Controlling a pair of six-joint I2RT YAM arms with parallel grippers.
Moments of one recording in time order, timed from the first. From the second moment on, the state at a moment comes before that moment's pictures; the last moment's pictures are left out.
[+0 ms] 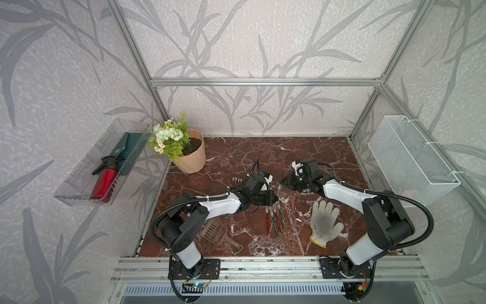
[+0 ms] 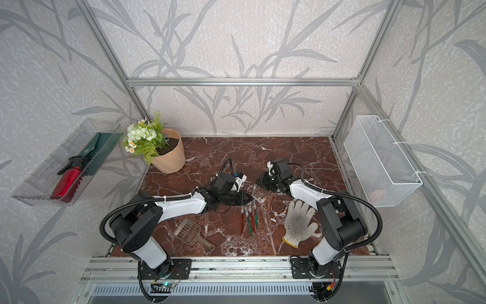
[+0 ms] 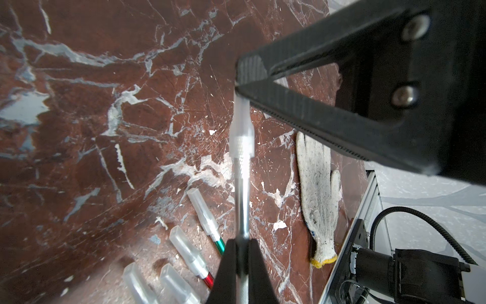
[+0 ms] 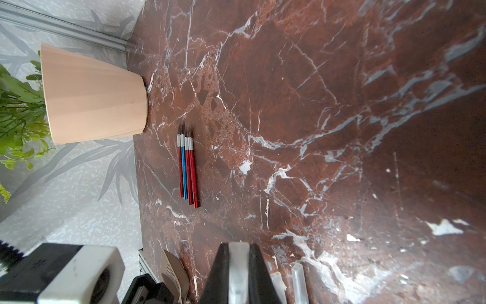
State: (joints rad) left arm -0.76 1.67 0.85 0.11 0.36 -0.68; right arm 0.40 1.61 0.90 -0.07 -0.45 0.84
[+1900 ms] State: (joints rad) left arm -0.80 1.67 0.82 0.08 0.38 -0.71; right arm 0.29 1.61 0.94 0.04 -0.41 0.82
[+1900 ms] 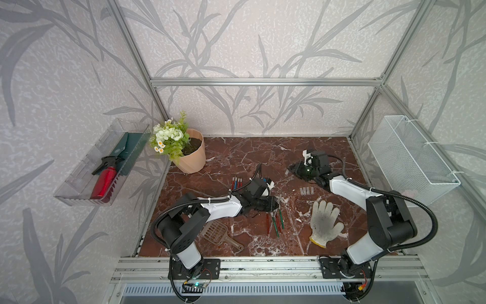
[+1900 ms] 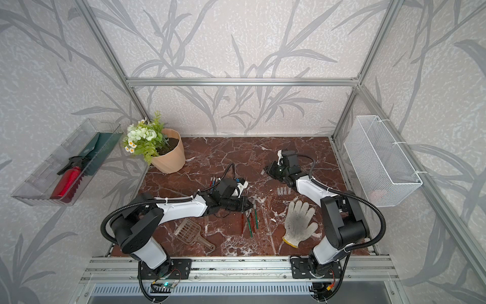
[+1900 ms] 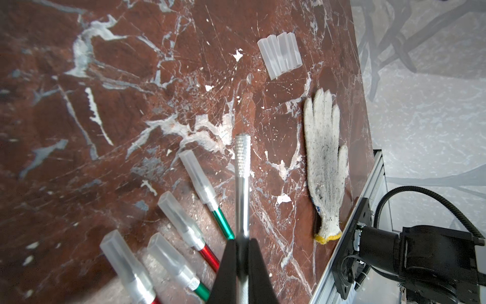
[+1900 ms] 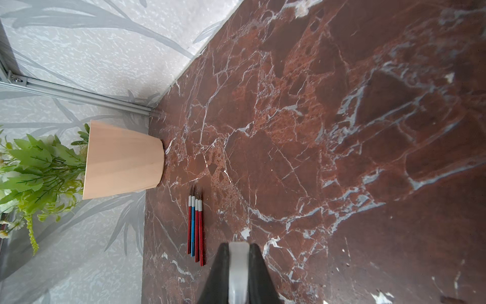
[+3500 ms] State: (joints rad) left arm -0.71 1.51 0.74 0.05 0.32 -0.71; right arm 0.37 1.80 1.22 -0.69 -0.10 0.30
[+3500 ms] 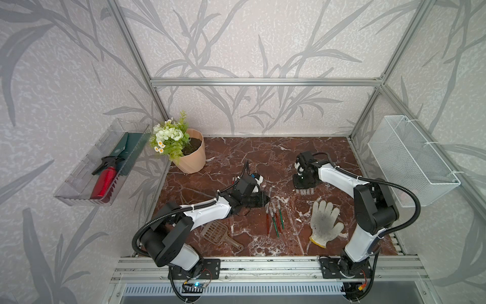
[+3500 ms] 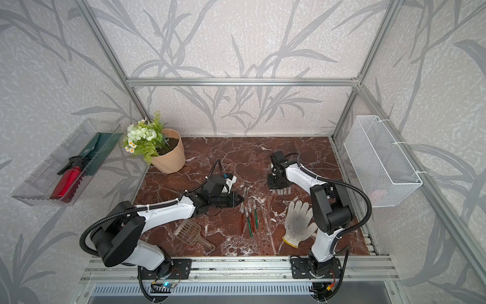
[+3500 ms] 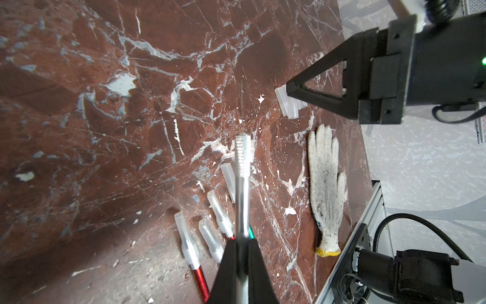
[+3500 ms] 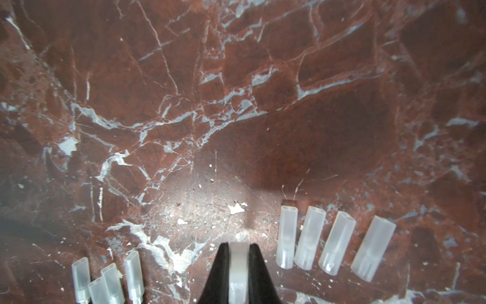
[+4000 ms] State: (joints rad) left arm -0.71 1.51 0.74 0.05 0.32 -0.71; right arm 0.37 1.87 1.24 -0.70 -0.07 0.30
